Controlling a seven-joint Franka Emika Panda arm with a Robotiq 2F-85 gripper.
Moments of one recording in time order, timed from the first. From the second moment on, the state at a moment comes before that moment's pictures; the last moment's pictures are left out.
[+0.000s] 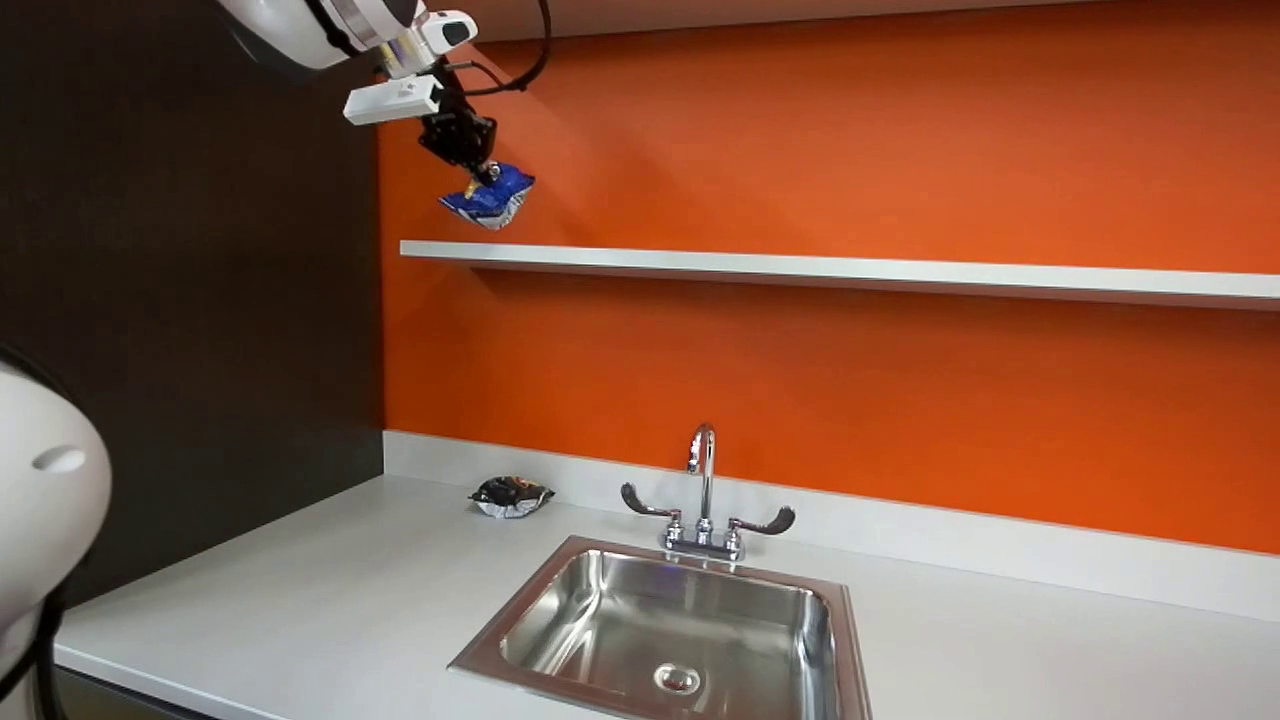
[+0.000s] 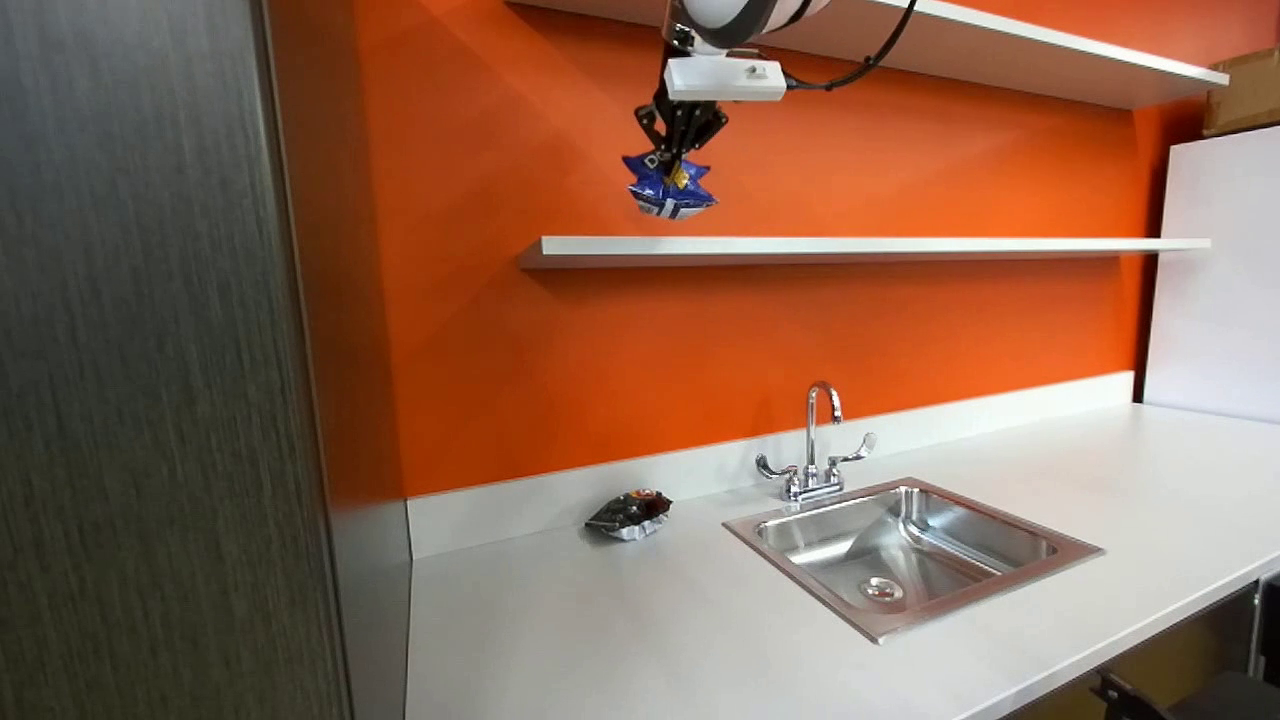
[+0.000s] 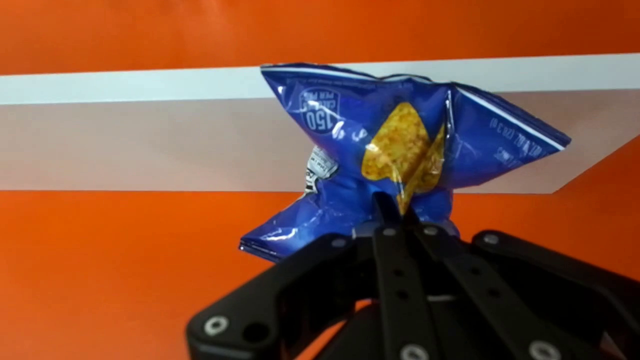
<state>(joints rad) -0.03 -0.16 0.27 -1.82 -0.41 2.40 0.47</state>
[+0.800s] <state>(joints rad) 0.07 0.14 0.14 -1.53 -0.54 2.37 0.55</state>
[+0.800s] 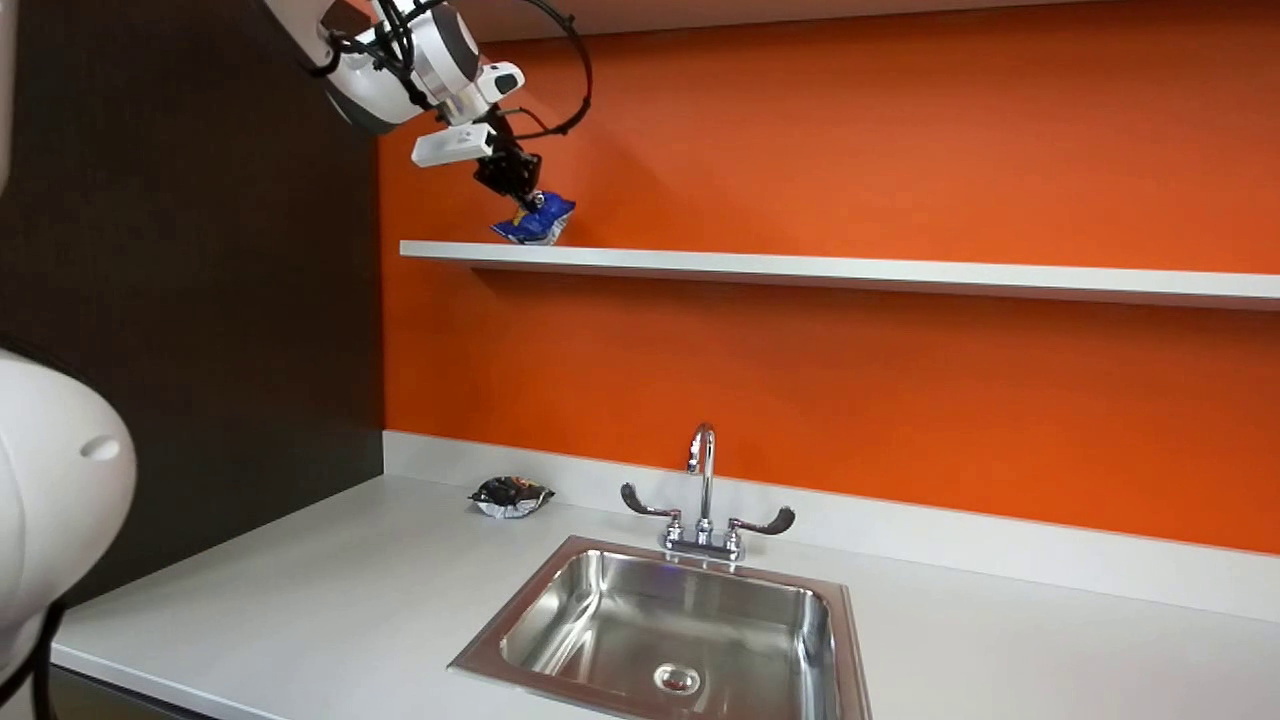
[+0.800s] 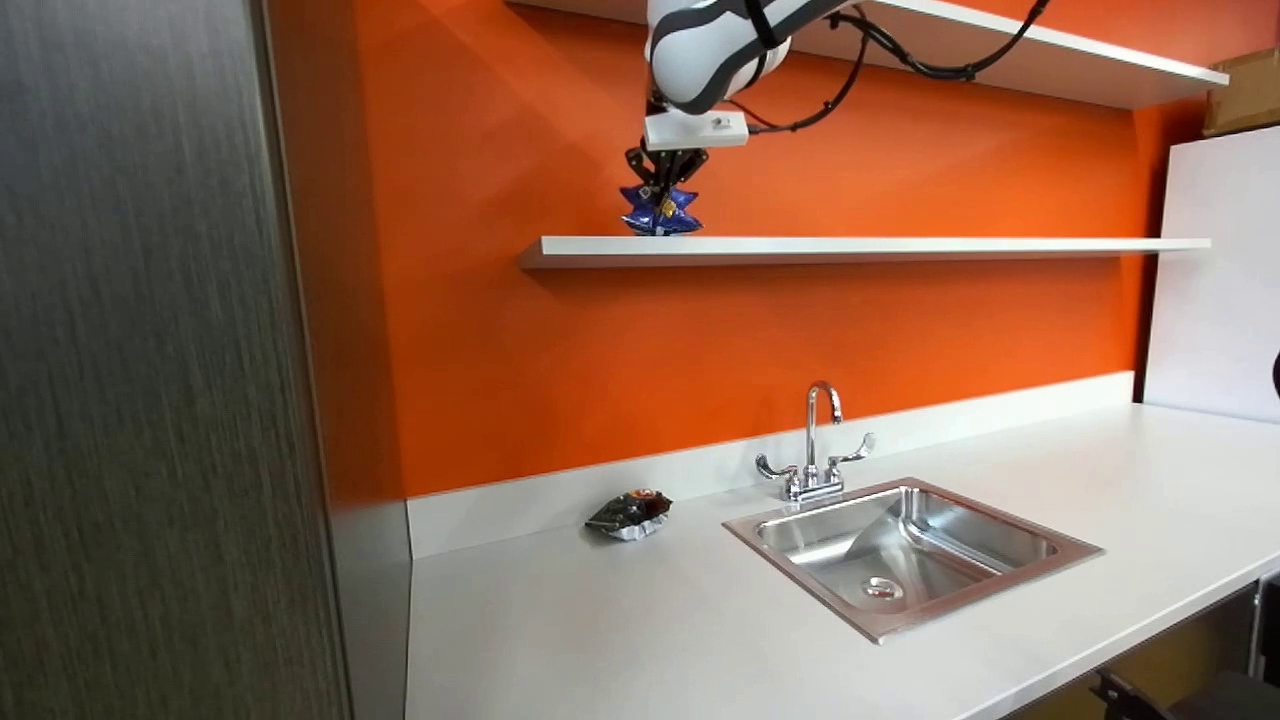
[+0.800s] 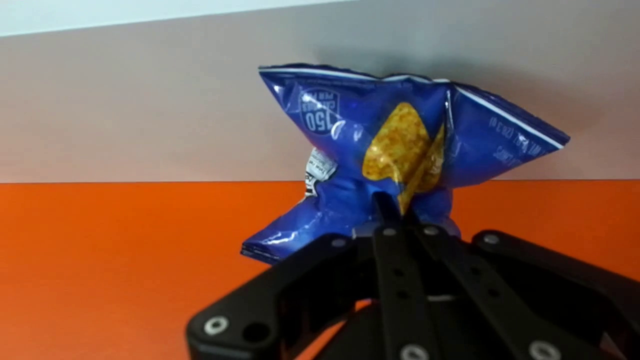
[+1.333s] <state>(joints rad) 0.15 0.19 0.06 -1.43 -0.54 2.26 0.55</state>
